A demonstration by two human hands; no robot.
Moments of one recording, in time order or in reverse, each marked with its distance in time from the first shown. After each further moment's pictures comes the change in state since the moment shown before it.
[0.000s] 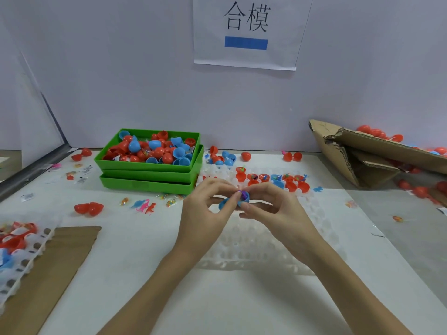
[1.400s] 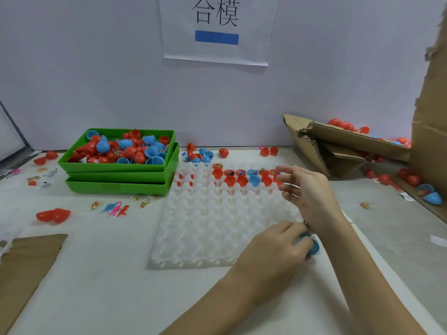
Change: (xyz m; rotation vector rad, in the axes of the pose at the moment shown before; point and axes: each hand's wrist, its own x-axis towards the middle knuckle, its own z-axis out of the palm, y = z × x) left_hand -0.052 0.049 0.105 0.425 -0.551 0.625; right_hand 0.009 -0.021 -0.076 0.045 0.603 0.316
